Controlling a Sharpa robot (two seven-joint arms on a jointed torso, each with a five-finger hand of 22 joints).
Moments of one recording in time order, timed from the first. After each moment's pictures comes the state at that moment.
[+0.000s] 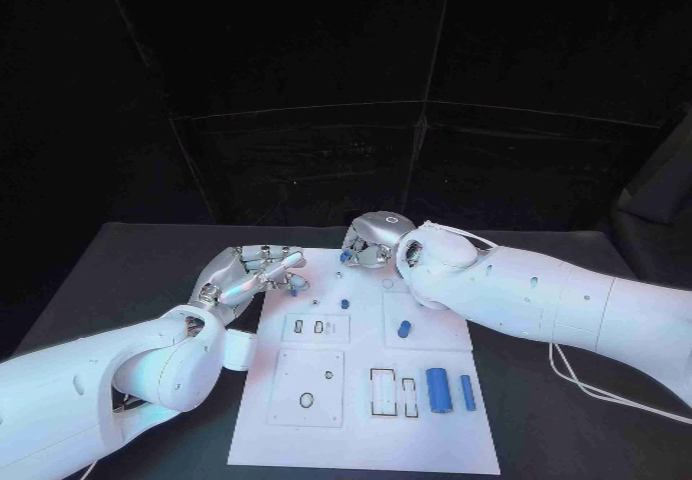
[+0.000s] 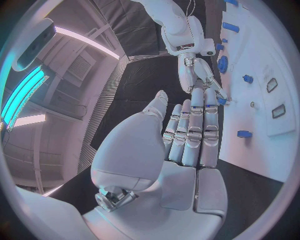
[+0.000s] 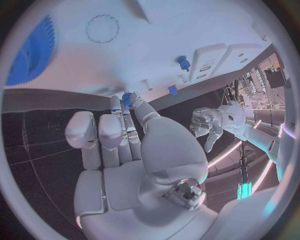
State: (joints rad) left arm 1.21 -0.89 -0.09 1.66 -0.01 -0.39 0.52; left_hand 1.41 0.00 0.02 0.10 0.05 0.99 0.21 0.13 0.07 1.09 0.14 0.14 0.07 1.21 0.08 0.24 0.24 0.17 1.07 0.19 0.34 0.14; right arm 1.29 -0.50 -0.01 1.18 -1.64 -0.31 -0.12; right_hand 1.25 0.12 0.14 -0.25 0.12 1.08 0.15 0.06 0.07 1.24 0.08 0.07 0.07 1.46 0.00 1.18 0.85 0.12 1.25 0.10 1.34 1.02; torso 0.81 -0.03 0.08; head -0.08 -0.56
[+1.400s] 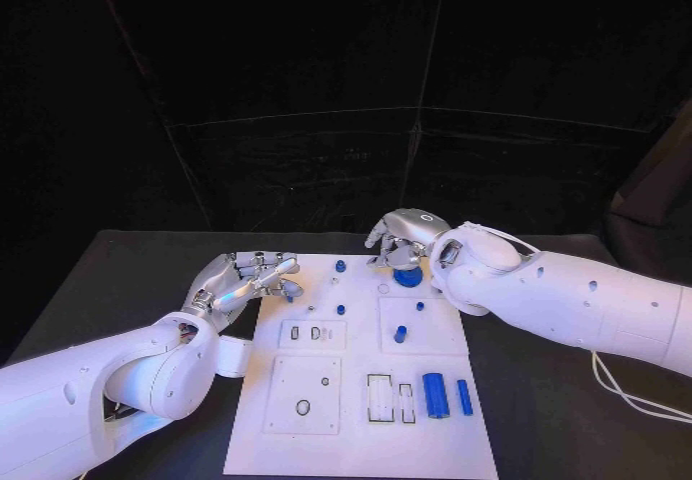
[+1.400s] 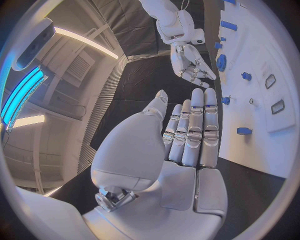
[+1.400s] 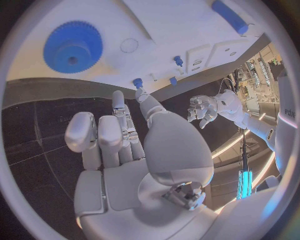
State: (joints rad) left arm 1.21 -0.90 -0.09 1.66 -0.01 -0.38 0.52; left_hand 1.41 0.00 0.02 0.09 0.05 0.99 0.21 0.13 0.07 1.09 0.14 0.14 0.07 1.21 0.08 0.24 0.24 0.17 1.07 0.19 0.34 0.14; right arm 1.29 -0.70 0.02 1.36 -1.57 -0.36 -0.13; right_hand 1.23 -0.04 0.14 -0.09 0.18 0.97 0.15 0.09 0.07 1.35 0.06 0.22 0.15 1.47 -0.02 1.21 0.86 0.12 1.28 0.10 1.36 1.05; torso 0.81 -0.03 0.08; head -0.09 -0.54
